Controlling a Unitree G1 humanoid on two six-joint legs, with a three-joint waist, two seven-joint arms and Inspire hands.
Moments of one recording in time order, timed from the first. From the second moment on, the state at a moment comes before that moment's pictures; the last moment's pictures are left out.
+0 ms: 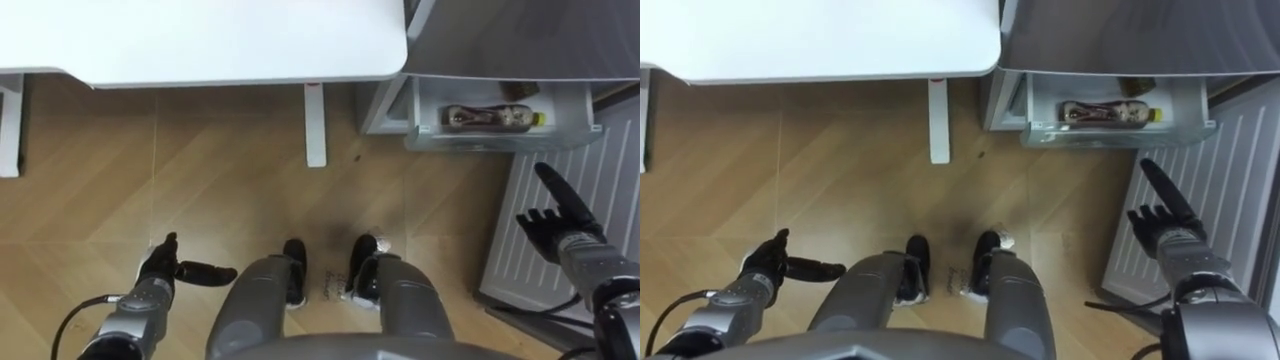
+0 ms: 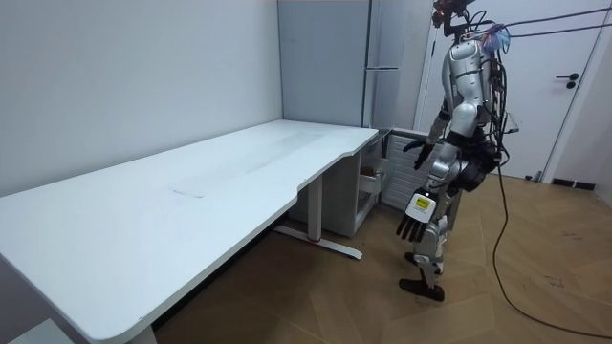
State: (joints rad) left arm 0.02 0.31 -0.21 0.94 -0.24 0.06 0.12; right arm -0.28 -0.47 -0.02 1.27 1.53 0.04 -0.01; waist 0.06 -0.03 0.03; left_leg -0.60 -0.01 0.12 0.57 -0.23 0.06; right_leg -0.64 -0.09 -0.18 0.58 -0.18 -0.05
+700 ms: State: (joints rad) left arm -0.03 0.35 -0.33 0.89 -0.27 0.05 0.23; right arm -0.53 -0.49 -0.02 1.20 1.65 -0.01 -0.04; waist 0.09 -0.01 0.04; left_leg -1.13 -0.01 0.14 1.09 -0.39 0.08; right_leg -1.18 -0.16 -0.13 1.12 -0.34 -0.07
